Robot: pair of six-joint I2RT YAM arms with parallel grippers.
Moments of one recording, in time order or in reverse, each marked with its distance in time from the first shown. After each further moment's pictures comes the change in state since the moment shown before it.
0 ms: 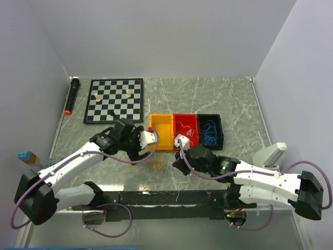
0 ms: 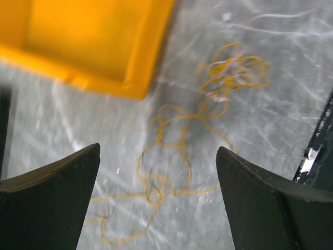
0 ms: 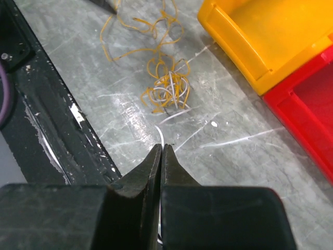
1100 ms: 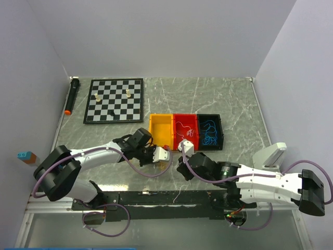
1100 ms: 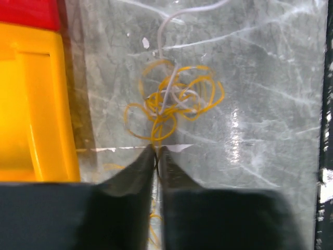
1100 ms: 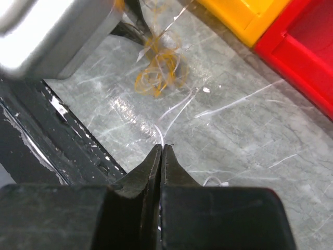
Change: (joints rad) left arm -0.180 0.286 -0.088 0.282 0.111 0.186; right arm 0.120 -0.039 -0.052 -0.085 0.209 0.187
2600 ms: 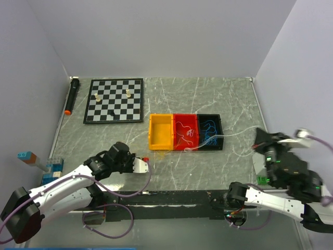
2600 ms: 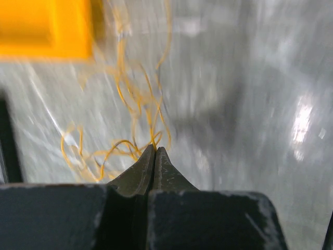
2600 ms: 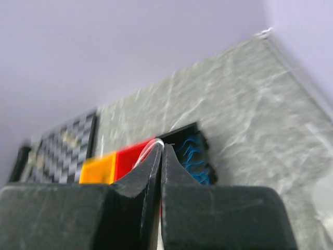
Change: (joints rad) left arm 0.048 -0.551 -0.303 -0.118 -0.266 0.110; right arm -0.031 -0.568 0.488 -0.537 1.054 0.142
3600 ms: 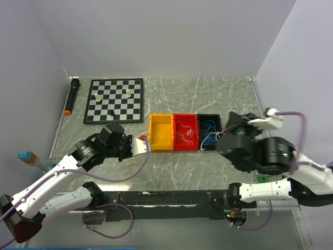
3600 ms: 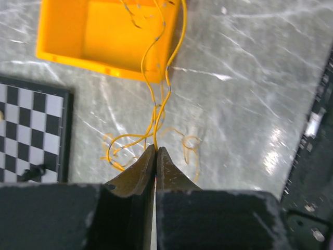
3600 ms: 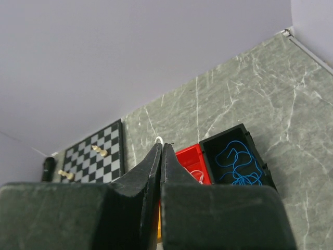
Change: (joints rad) left arm 0.010 0.014 0.473 -0.371 0.012 -0.179; right arm 0.170 0.631 0.524 -0.575 0.221 0.758
